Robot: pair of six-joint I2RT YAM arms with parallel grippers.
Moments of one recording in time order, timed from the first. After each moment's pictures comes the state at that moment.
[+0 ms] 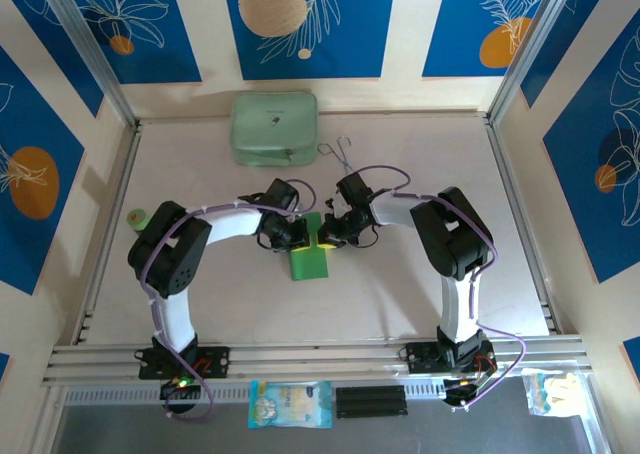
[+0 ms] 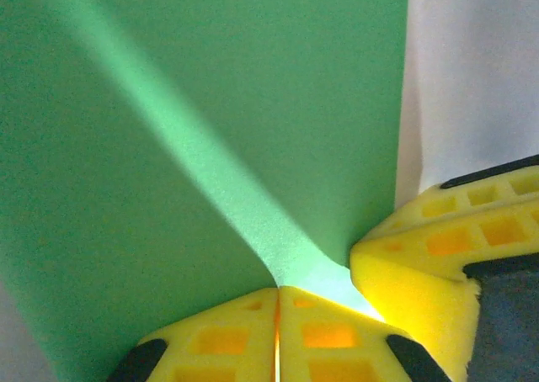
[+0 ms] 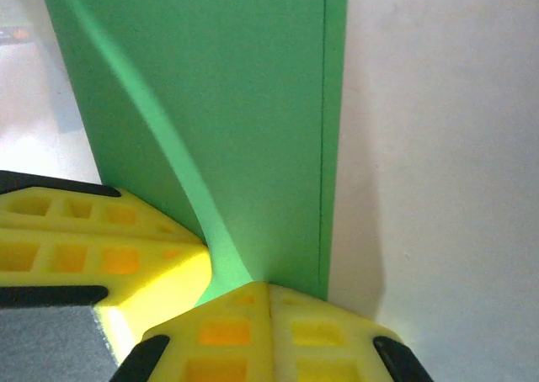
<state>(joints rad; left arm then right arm) -0.57 1.87 1.07 -0.37 0.42 -0.66 0.54 1.99 1.13 -0.37 -0.62 0.58</state>
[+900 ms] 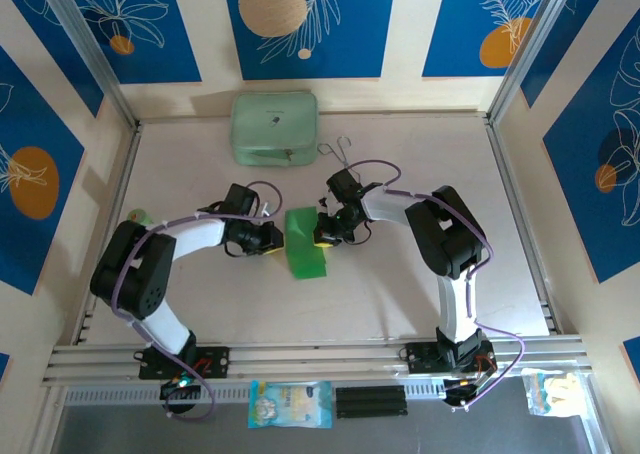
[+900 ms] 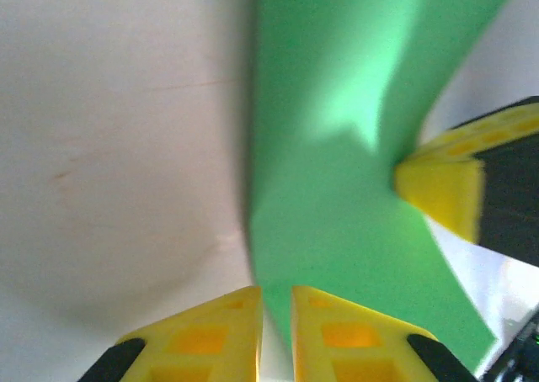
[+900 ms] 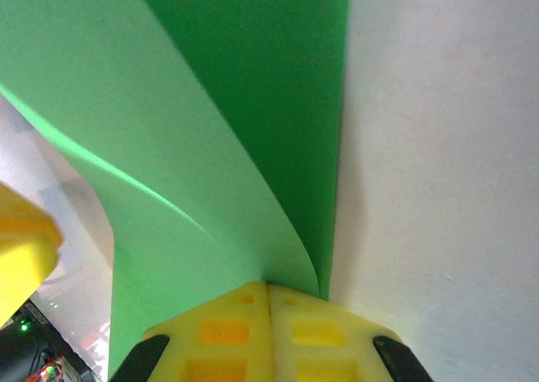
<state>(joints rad) -0.41 1.64 0.83 -0.29 0.53 -0.56 0.57 2.01 1.23 -0.50 -0.53 0.56</state>
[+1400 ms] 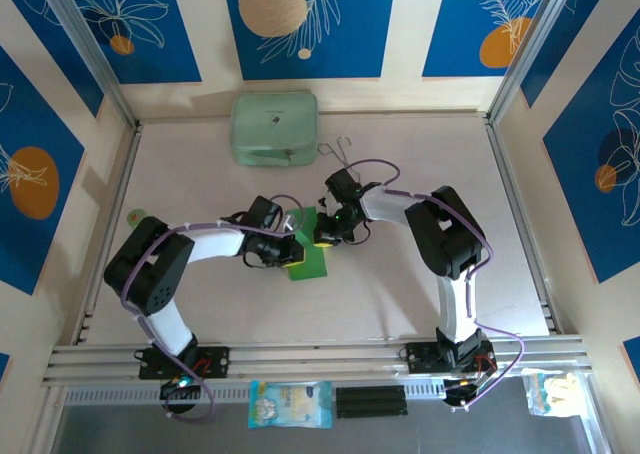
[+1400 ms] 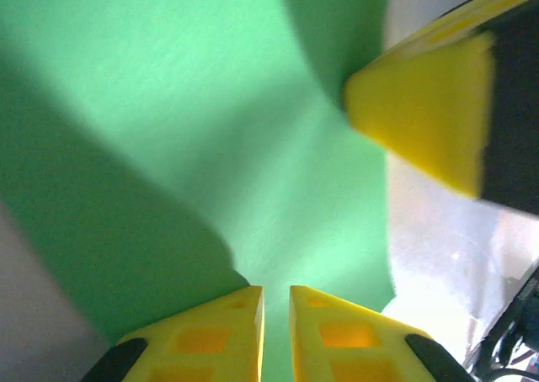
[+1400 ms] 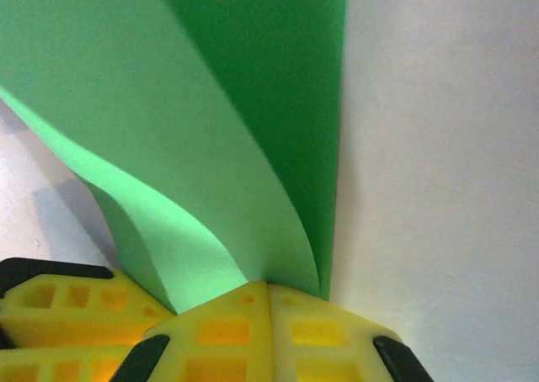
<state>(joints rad) -0.56 1.71 0.80 -0.19 0.54 -0.64 0.58 2.01 1.24 -0.51 -0.52 0.56</state>
